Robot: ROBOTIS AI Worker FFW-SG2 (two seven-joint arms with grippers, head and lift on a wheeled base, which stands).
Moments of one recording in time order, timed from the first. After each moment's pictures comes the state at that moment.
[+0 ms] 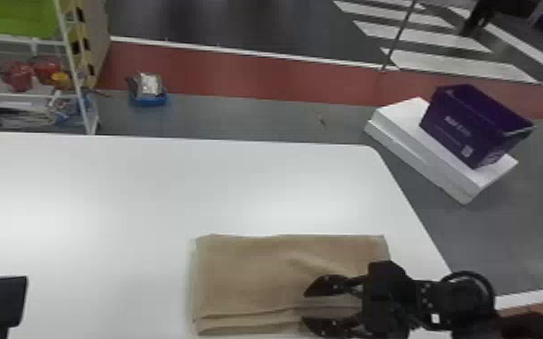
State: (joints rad) left arm 0.44 0.04 0.06 -2.38 0.16 1.36 -0.69; right arm 0.39 -0.21 -0.23 -2.04 0.60 0.06 1.36
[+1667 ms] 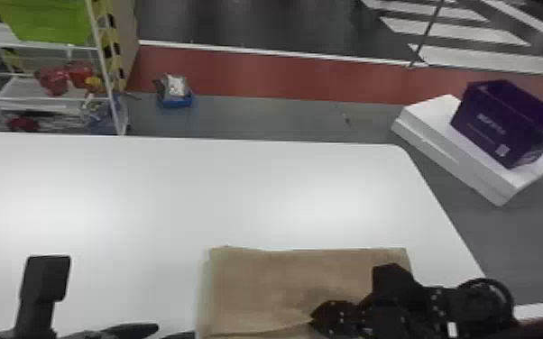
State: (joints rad) left arm 0.38 0.04 0.05 -2.34 0.14 1.37 -0.69; right arm 0.43 -0.24 -0.11 -2.15 0.63 0.25 1.36
